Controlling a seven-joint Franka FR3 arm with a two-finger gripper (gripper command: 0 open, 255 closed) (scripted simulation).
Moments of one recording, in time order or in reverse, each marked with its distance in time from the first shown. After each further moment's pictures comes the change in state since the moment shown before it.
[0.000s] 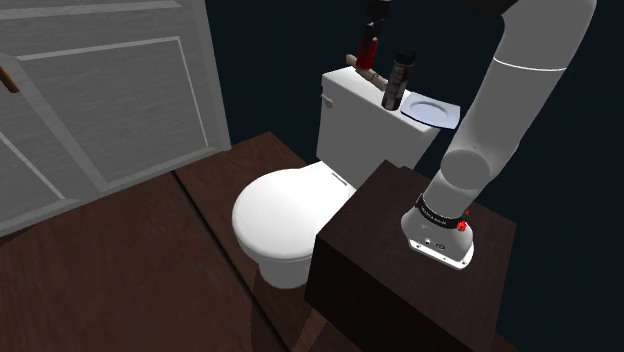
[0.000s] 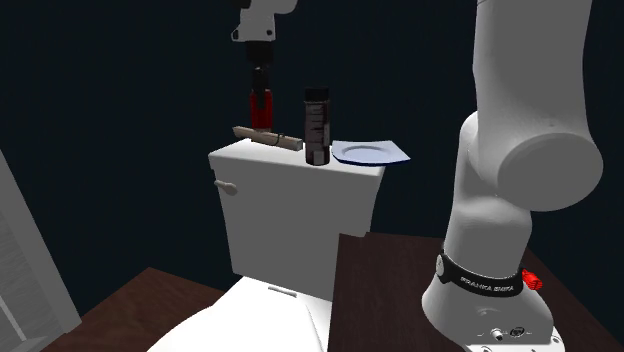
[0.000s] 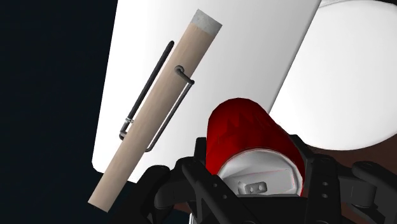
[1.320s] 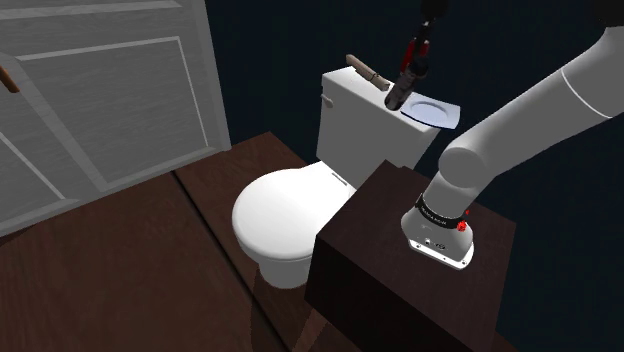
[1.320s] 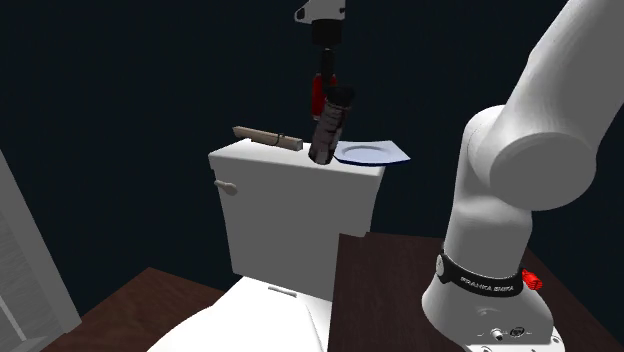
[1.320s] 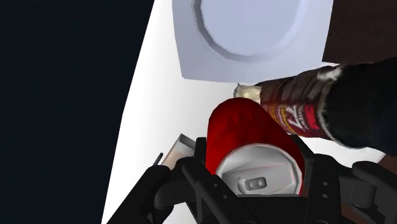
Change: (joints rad) arm -0.073 -0.526 -0.017 -0.398 -0.260 -0.067 -0.001
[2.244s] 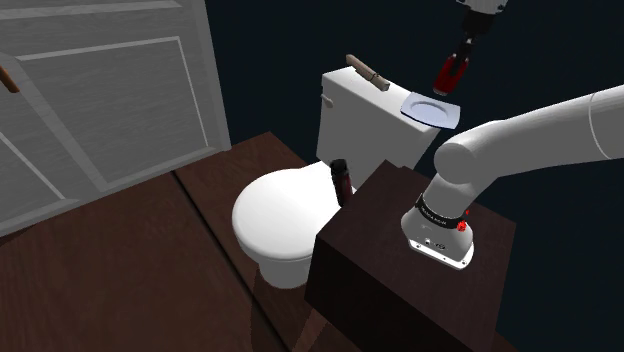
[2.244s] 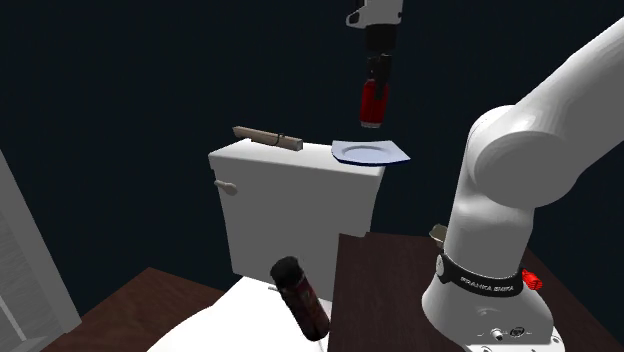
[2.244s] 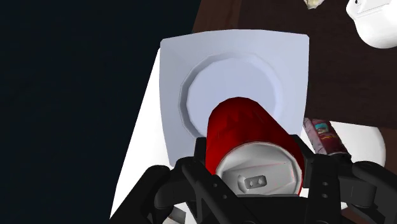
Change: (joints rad) arm -0.147 -0.318 -0.033 -0.232 -0.158 -0.063 -0.086
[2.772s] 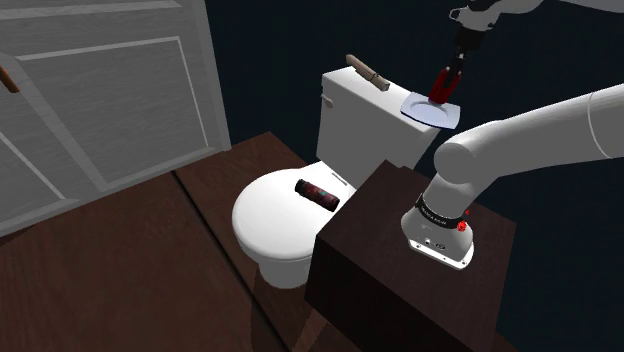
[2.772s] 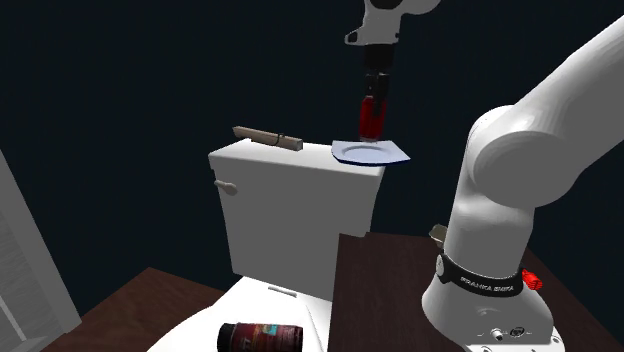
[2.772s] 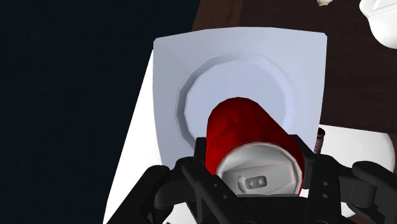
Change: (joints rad) arm -0.006 0.009 -0.033 -0.095 -0.024 0.105 0.004
